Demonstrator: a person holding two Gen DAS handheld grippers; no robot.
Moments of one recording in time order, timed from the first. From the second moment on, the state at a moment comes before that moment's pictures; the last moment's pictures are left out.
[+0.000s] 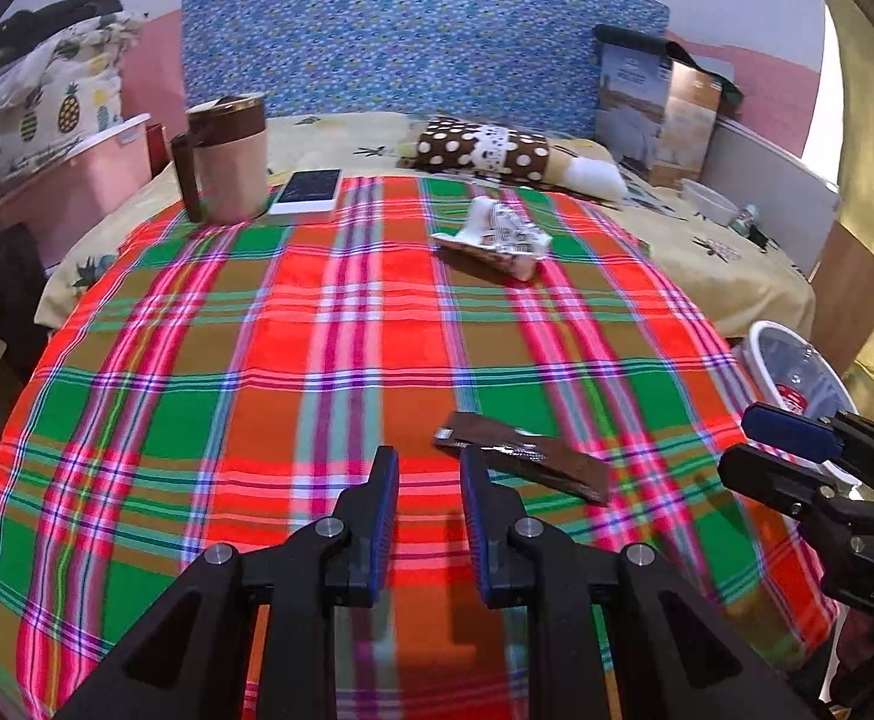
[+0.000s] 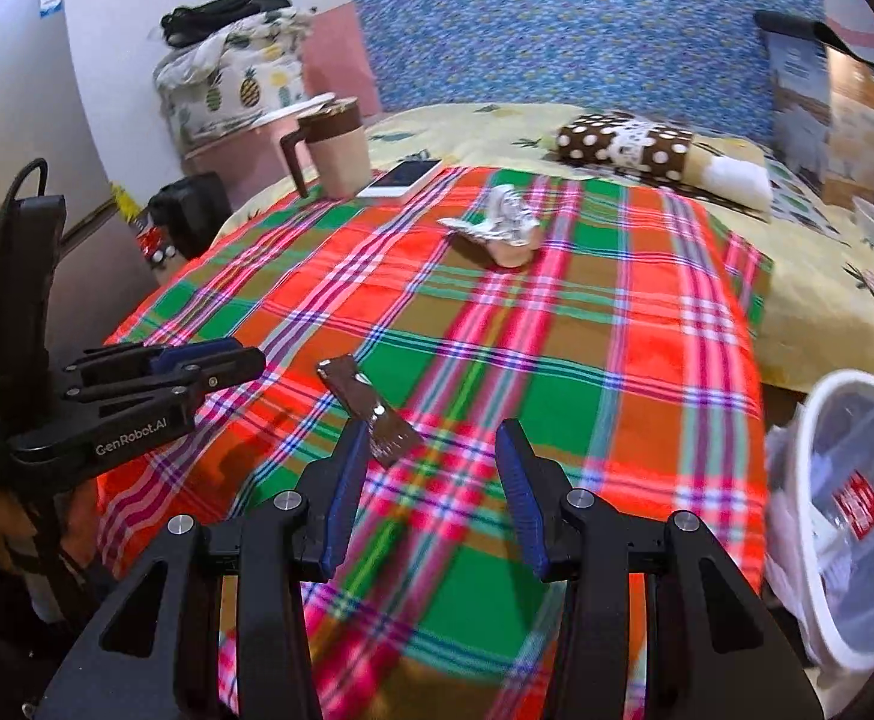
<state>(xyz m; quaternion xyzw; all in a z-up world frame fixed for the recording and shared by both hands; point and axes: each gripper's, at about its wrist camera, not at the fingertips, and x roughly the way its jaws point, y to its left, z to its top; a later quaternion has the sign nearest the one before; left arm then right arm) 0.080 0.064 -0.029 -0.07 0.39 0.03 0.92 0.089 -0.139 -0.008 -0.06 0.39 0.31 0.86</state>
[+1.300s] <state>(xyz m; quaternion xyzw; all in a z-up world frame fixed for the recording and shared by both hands) 0.142 0.063 -0.014 -0.05 0.39 0.01 0.92 0.120 -0.165 -0.015 -0.05 0.42 0.26 0.87</state>
